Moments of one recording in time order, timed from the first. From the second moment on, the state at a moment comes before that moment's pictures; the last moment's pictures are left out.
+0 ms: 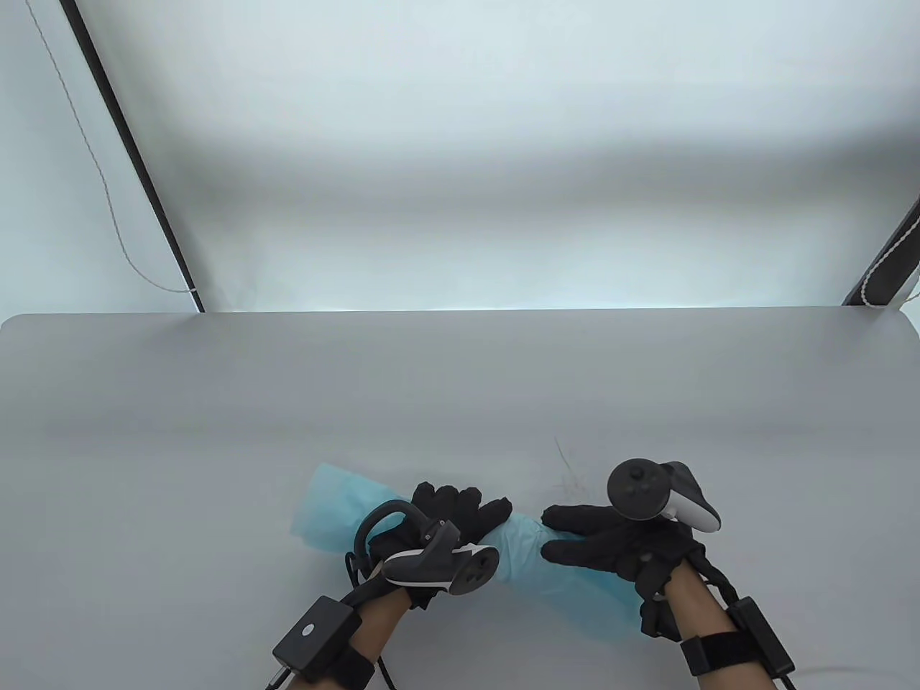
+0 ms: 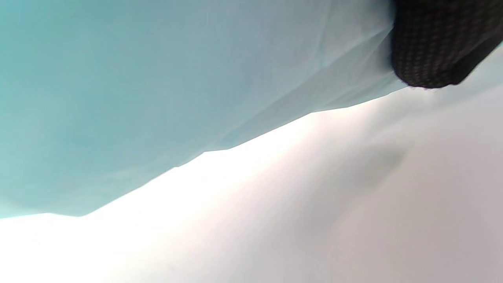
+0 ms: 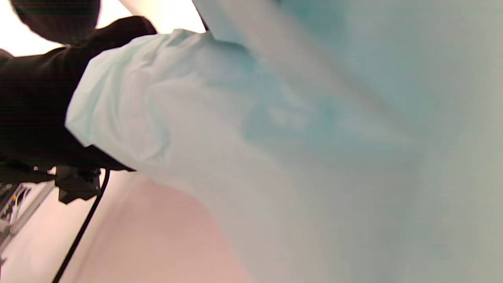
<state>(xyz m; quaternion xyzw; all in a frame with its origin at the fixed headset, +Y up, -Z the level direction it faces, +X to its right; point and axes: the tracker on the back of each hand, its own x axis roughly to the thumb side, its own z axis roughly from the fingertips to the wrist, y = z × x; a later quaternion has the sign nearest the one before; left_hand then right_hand) -0.052 -0.735 -0.323 0.04 -0.35 -0.15 0.92 0.203 -0.732 -0.356 0.20 0.26 0.90 0.30</state>
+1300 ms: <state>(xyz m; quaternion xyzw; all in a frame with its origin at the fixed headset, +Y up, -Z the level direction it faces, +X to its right) -0.073 -0.712 -0.323 0.06 -0.30 -0.10 0.95 0.157 -0.733 -0.349 0.22 0.15 0.96 0.08</state>
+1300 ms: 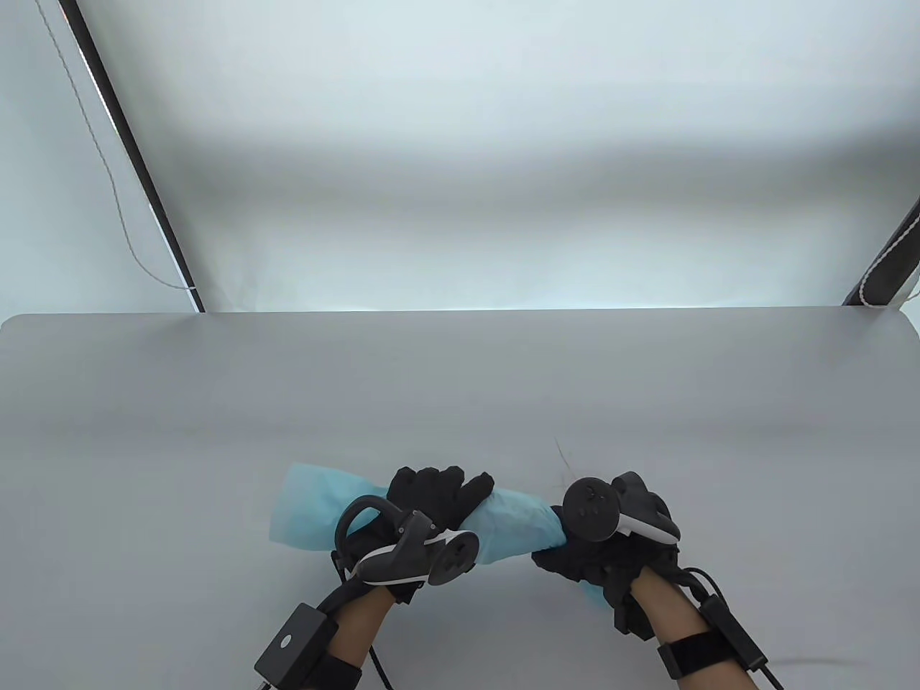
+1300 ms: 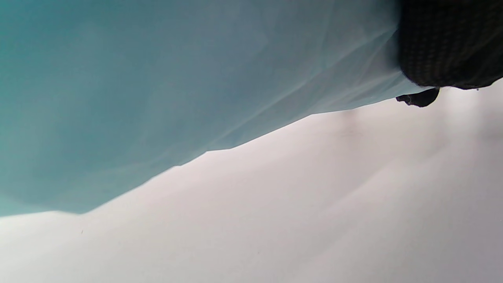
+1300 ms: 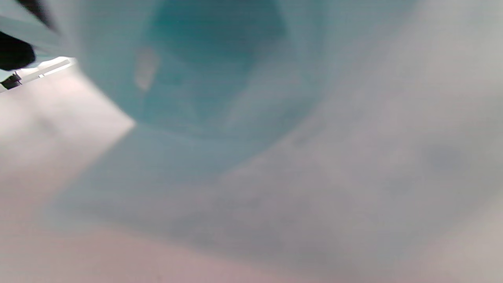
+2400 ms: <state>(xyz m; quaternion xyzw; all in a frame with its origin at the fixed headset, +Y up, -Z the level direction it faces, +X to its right) -0.078 -0.708 -0.325 0.06 -0.29 -0.10 0.95 0.168 -0.735 -0.358 0.15 0.25 0.95 0.10</state>
